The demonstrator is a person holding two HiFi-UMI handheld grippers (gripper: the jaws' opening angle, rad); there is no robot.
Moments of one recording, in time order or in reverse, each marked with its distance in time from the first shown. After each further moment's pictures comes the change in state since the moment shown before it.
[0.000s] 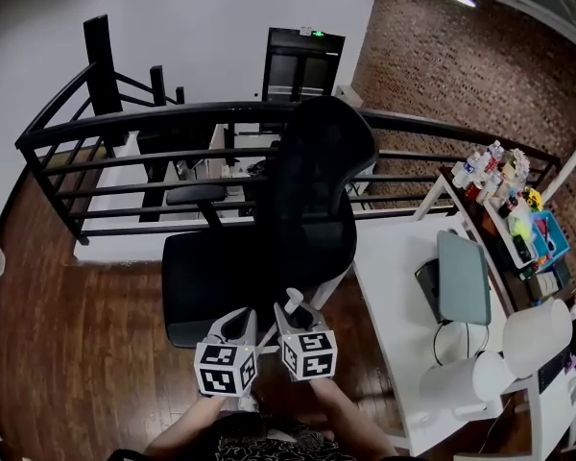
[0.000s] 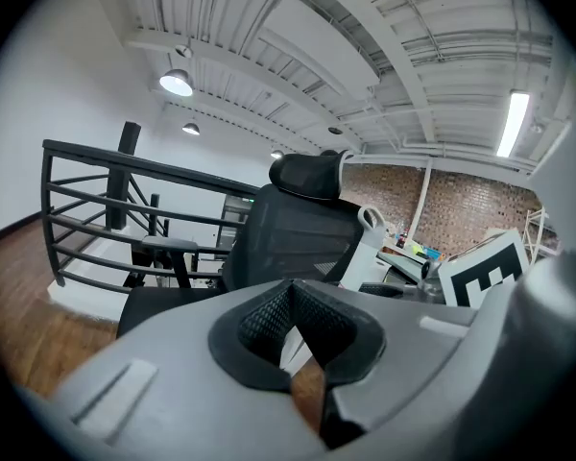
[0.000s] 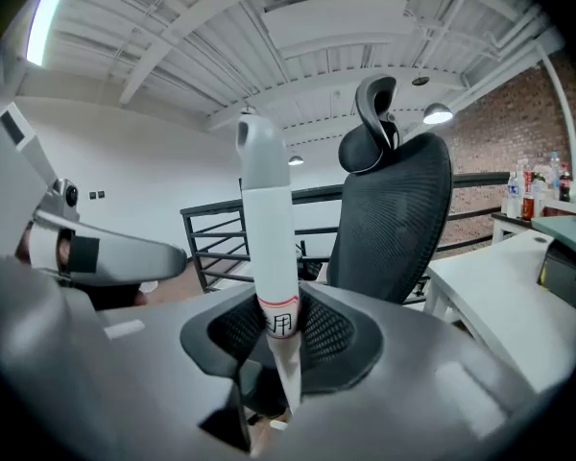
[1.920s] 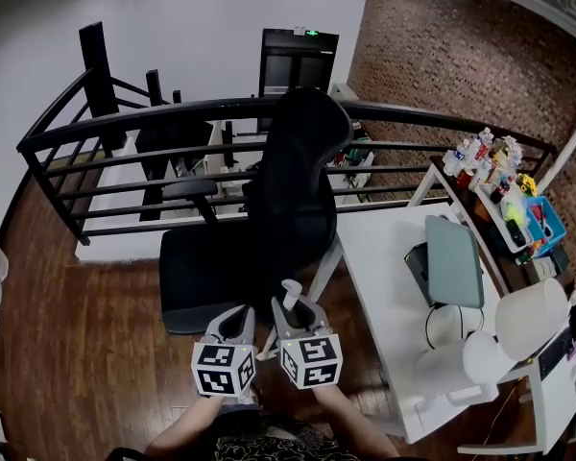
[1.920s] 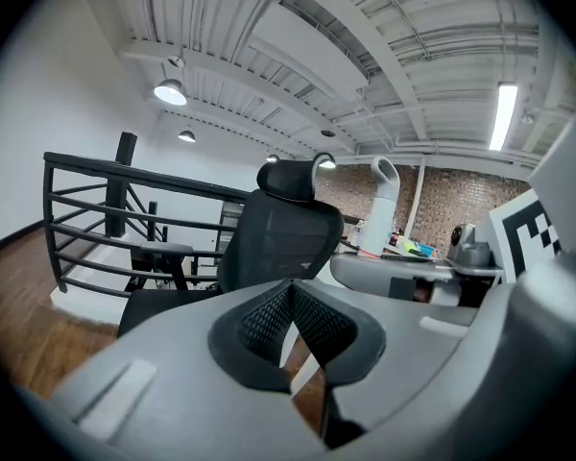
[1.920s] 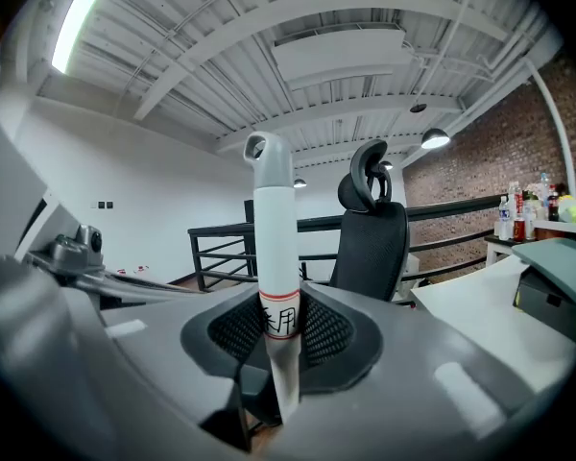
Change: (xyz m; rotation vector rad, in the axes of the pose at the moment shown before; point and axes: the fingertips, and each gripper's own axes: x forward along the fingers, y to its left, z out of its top) left arm -0.031 -0.049 -0.011 0.038 -0.024 -0.001; right arm -0.085 0.013 0.035 -0.036 -0.137 0.002
